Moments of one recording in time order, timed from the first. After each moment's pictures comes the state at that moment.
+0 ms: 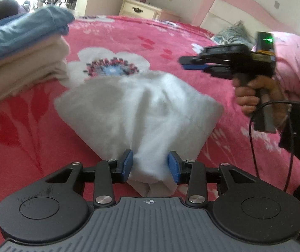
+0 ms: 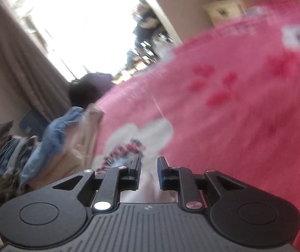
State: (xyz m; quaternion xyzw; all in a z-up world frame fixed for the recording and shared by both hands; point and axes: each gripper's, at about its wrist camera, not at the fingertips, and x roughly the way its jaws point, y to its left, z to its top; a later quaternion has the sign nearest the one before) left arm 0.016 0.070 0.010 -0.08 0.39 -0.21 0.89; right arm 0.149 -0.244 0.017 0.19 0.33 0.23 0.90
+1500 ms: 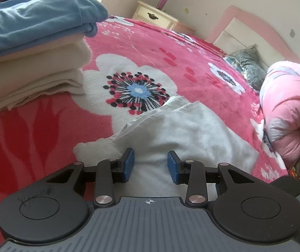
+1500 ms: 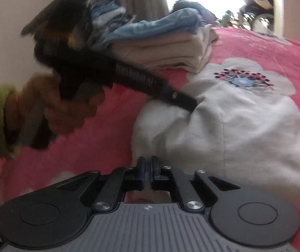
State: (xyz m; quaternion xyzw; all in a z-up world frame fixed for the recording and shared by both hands) left arm 0.100 0.104 -0.021 -0.15 0.39 -0.20 0.89; right arm 0.013 -0.106 0.006 -0.06 0.38 0.42 0.82
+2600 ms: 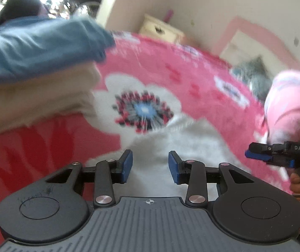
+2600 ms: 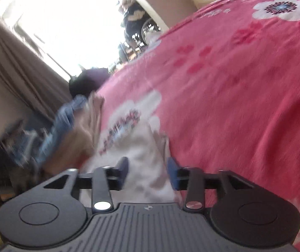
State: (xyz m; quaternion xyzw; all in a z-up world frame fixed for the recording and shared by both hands) left arm 0.079 0.122 0.012 -0.17 0.35 -0.17 0.91; right arm 0.091 -0.285 -0.008 0.28 0.39 0.20 0.86
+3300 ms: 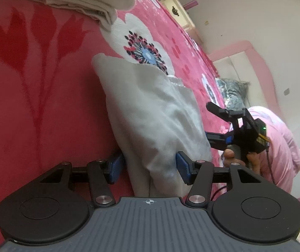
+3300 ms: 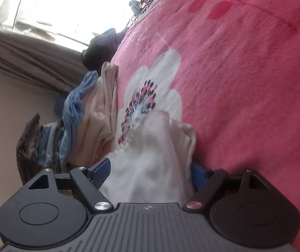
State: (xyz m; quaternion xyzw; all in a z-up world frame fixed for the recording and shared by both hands) left arm 0.069 0.136 -0.064 -0.39 0.43 -0.21 0.79; right arm 0.185 -0.252 -0.062 0.36 0.49 0.31 0.73
